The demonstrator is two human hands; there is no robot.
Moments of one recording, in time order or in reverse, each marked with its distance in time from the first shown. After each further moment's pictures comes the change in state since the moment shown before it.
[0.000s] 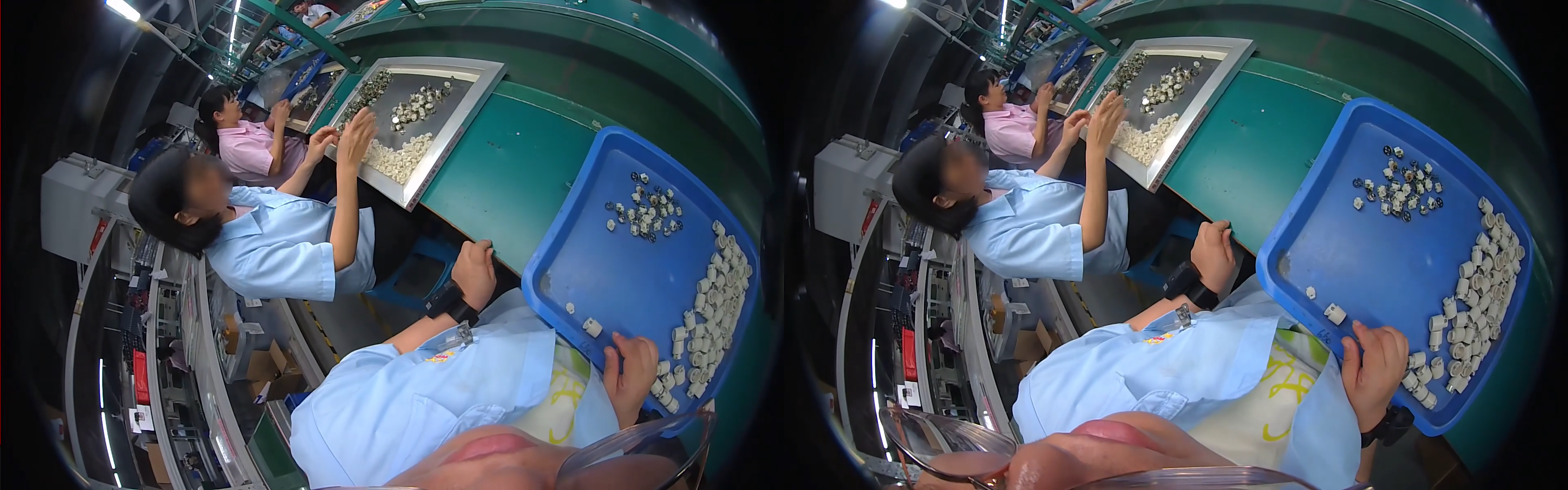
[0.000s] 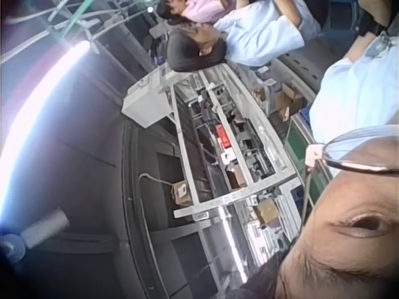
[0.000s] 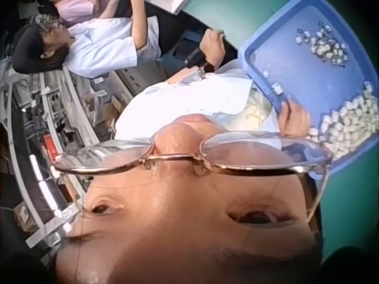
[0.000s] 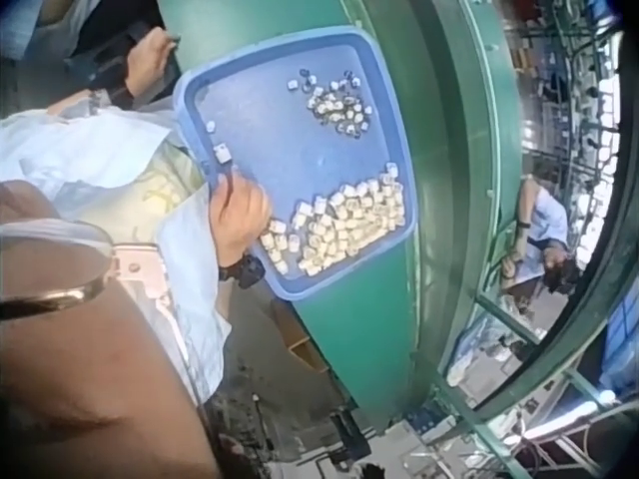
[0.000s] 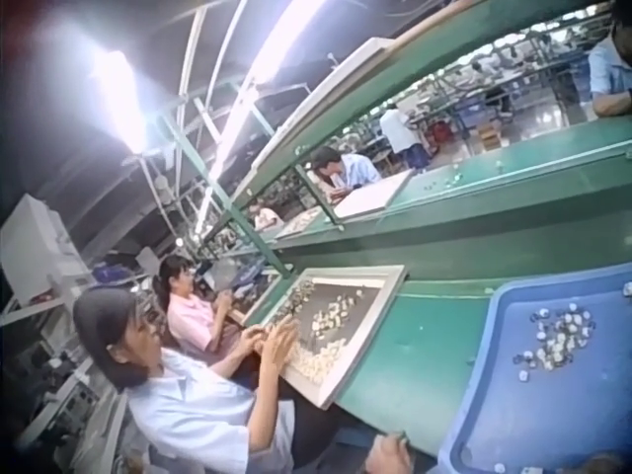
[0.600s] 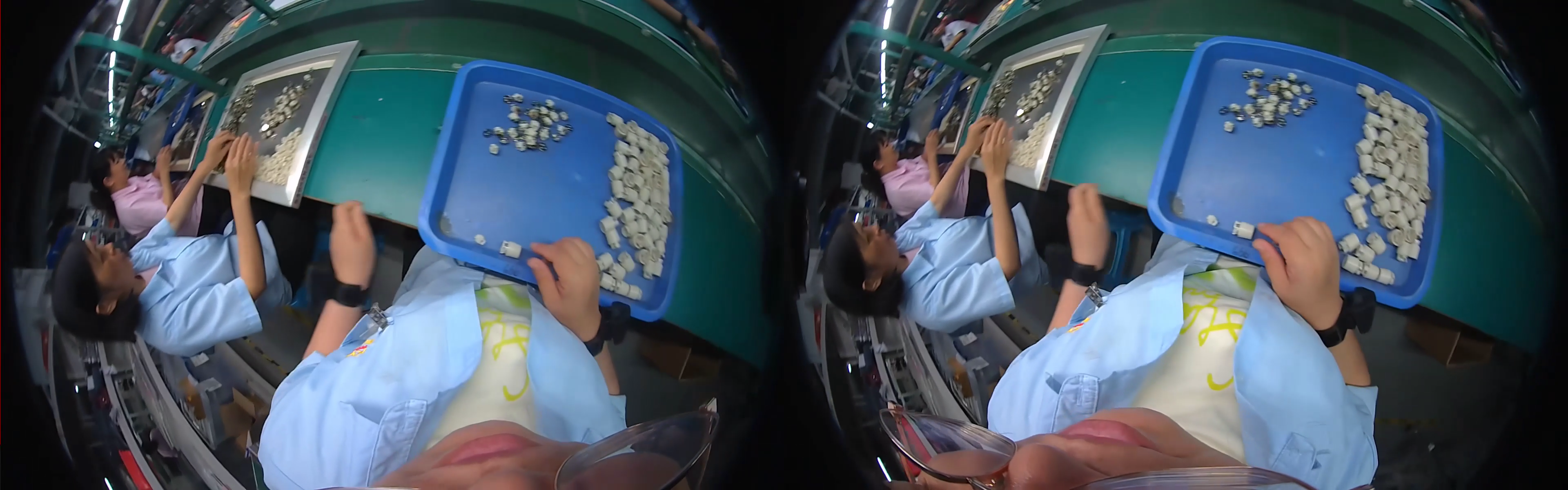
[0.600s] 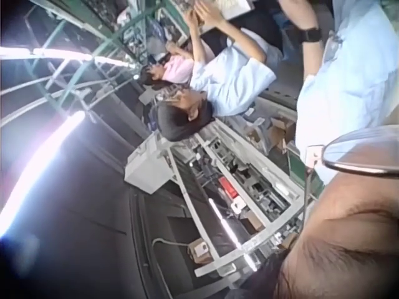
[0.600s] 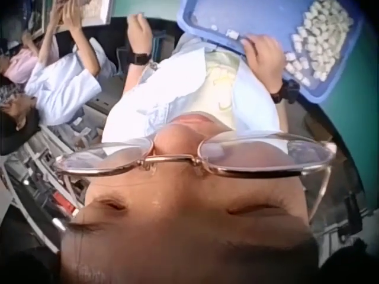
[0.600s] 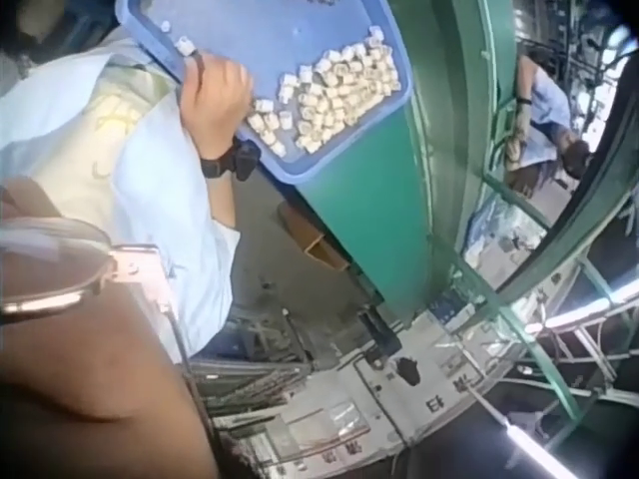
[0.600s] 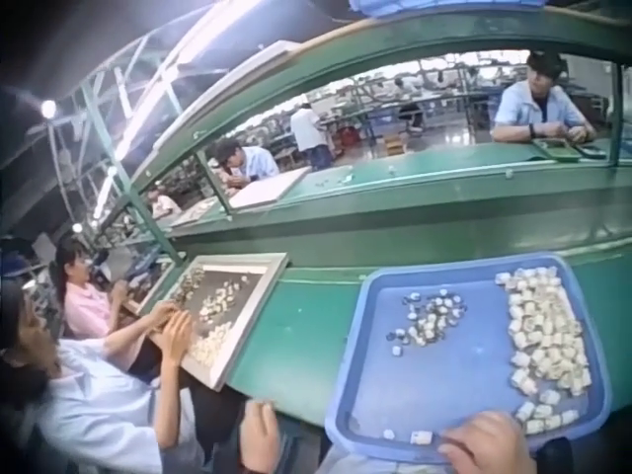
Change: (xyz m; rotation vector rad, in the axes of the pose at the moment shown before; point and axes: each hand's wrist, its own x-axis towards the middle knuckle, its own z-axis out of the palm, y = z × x) left_hand 0.044 0.000 -0.036 -0.197 -0.168 -0.106; right_hand 0.025 -0.002 -0.005 0.032 0.003 0.073
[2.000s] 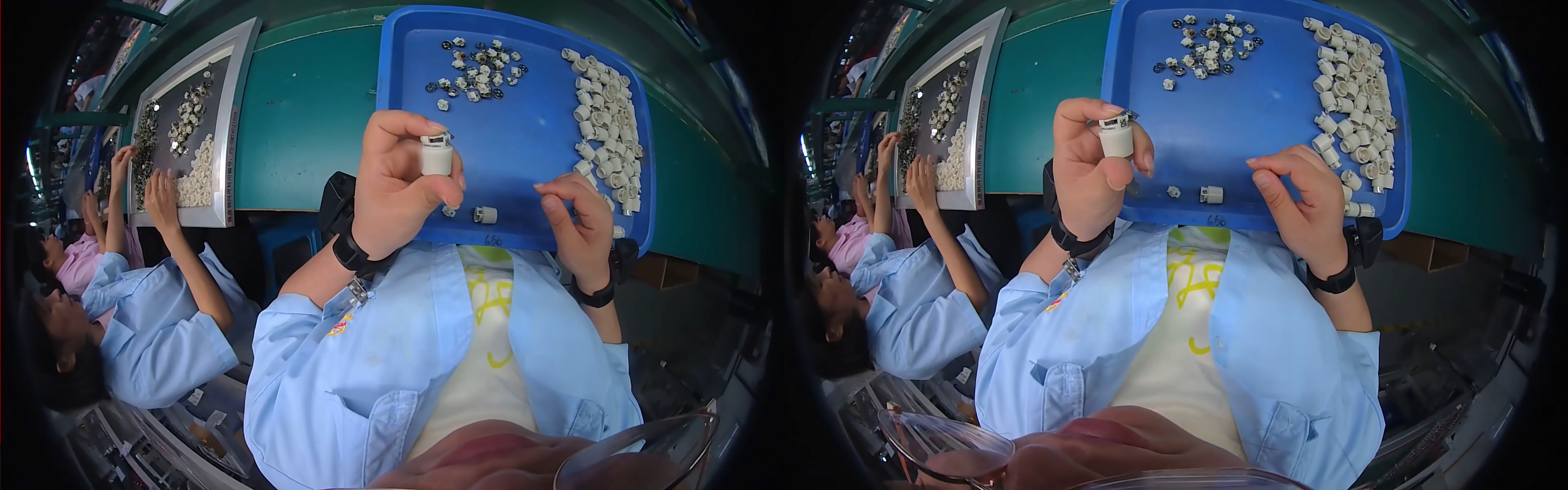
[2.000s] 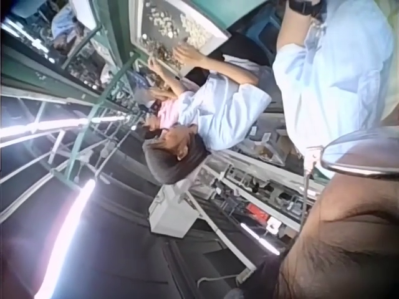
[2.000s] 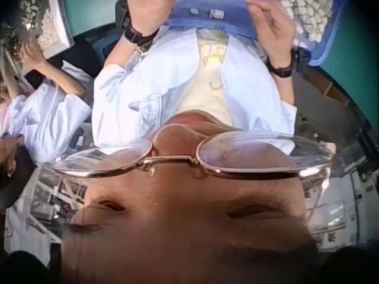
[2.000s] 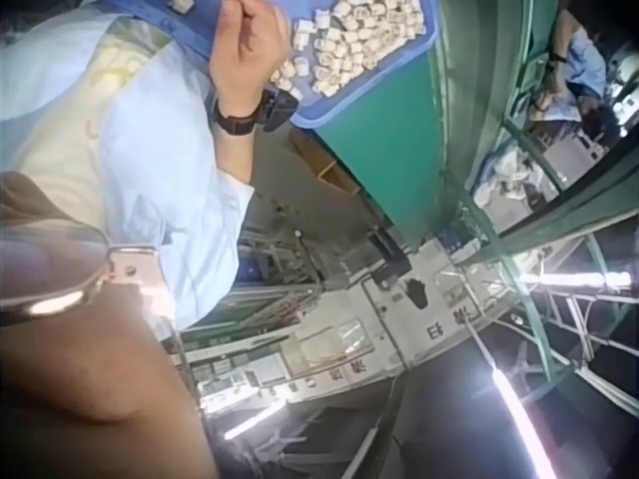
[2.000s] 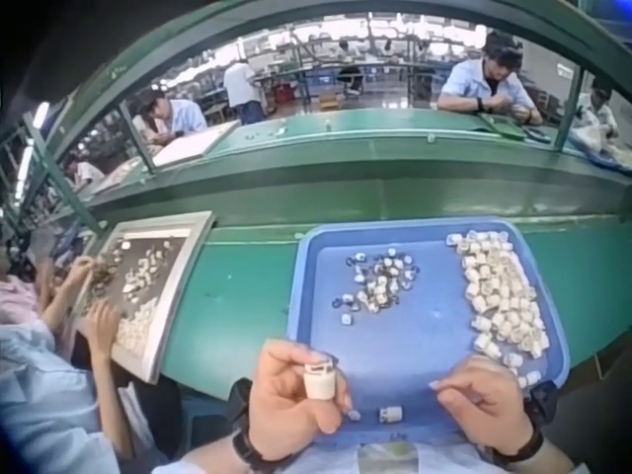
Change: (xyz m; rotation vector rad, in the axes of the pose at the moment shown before) left_hand 0.039 0.128 0.031 -1.449 -0.756 0.038; right_hand 0.011 0.000 -0.017 0.212 0.066 0.265
